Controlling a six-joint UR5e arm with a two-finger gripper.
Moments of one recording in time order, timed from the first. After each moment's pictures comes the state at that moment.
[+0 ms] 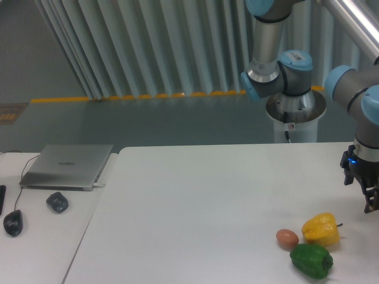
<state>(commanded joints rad) 2.55 -1.91 -1.52 -1.29 1.52 1.61</state>
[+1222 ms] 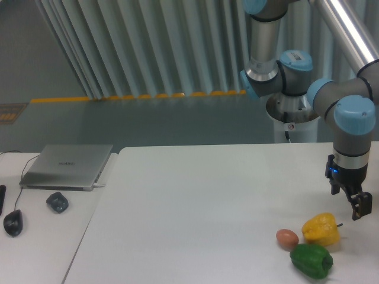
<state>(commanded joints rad) 2.48 -1.91 -1.62 -1.11 1.56 1.40</state>
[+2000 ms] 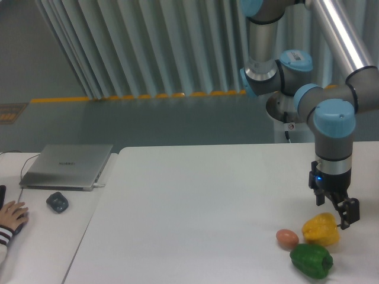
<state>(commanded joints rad) 2.36 -1.96 -1.55 -1.03 1.63 1.30</state>
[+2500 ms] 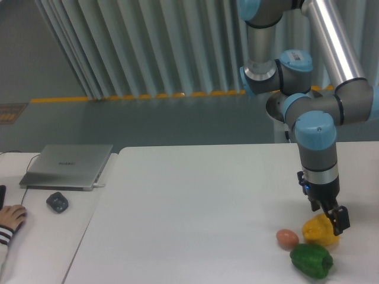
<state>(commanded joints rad) 2.35 -1.98 -1.58 -1.03 1.67 1.29</state>
